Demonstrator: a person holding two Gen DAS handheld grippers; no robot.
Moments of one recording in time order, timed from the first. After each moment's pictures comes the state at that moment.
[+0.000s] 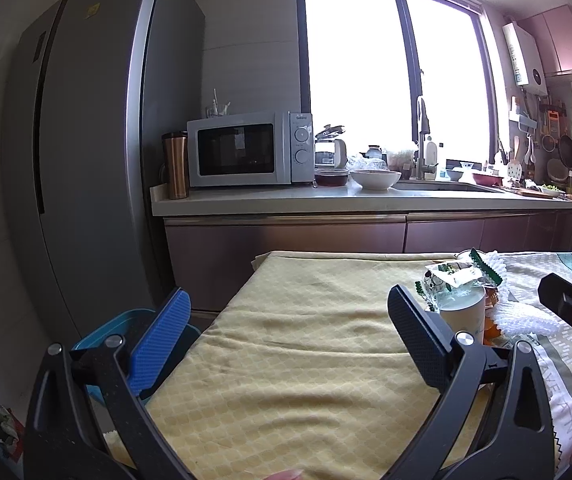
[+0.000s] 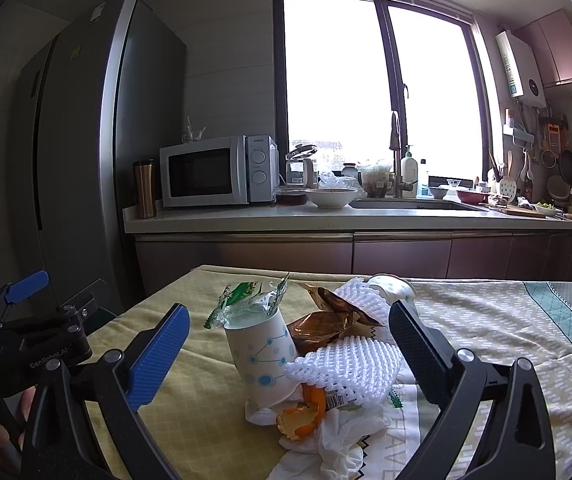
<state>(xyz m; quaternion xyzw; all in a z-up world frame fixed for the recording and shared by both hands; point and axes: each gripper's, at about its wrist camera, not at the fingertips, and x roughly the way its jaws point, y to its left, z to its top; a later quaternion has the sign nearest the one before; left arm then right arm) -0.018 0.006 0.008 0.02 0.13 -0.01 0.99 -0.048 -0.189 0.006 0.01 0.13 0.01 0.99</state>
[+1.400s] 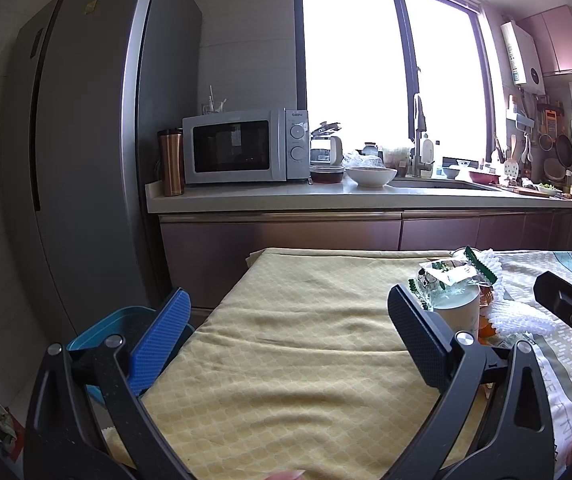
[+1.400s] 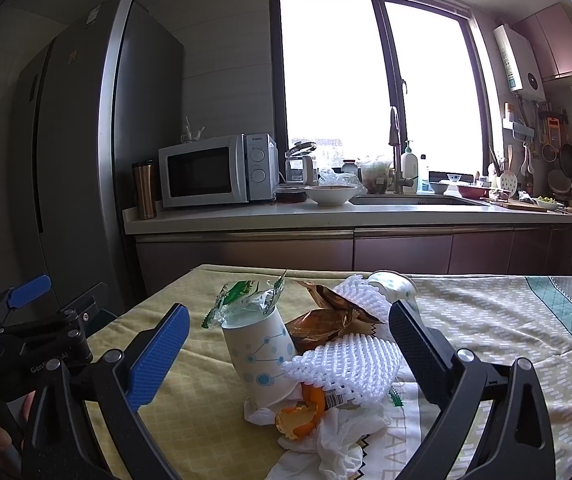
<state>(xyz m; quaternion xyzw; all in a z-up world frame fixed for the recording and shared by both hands) -0.017 0.001 0.006 0.02 0.13 -0.02 0.99 -0.049 -0.195 0.005 0.02 0.13 0.01 0.99</state>
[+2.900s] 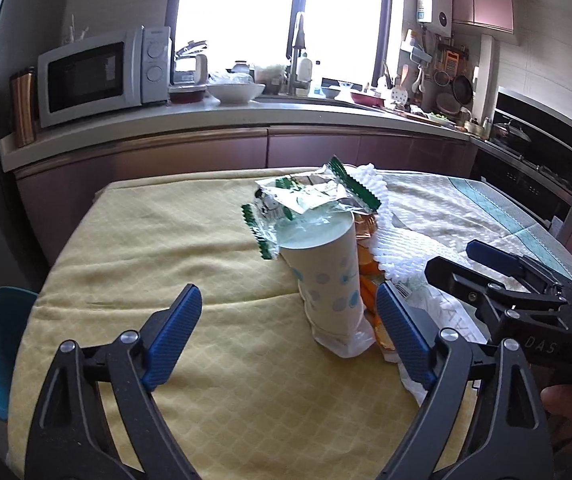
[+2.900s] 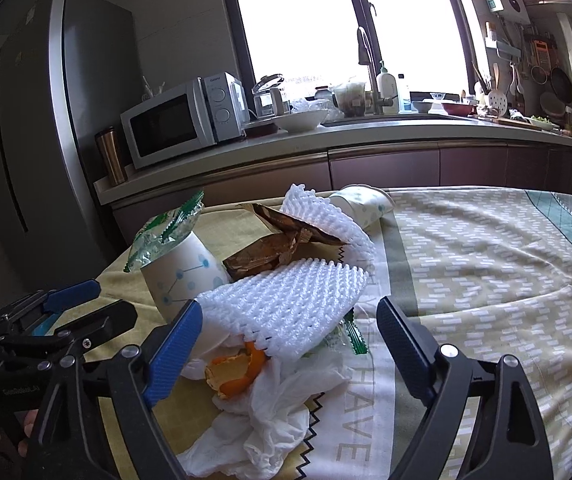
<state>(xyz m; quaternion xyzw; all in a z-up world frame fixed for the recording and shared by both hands) 0.046 -0.075 -0.037 0.03 0.29 -0.27 0.92 -0.016 -0.255 -0.040 0.10 0.26 0.01 0.96</state>
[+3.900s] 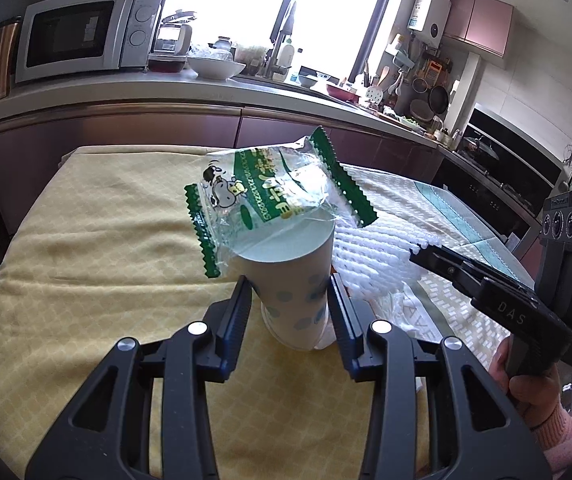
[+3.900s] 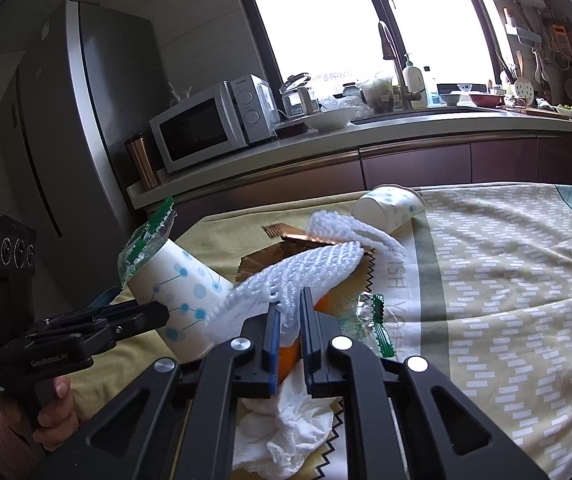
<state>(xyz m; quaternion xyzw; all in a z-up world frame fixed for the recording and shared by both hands) 0.059 -0.050 -0.039 -0.04 0.33 -0.33 0.89 -0.021 -0.255 -0.027 0.12 0.25 0.07 0.96</state>
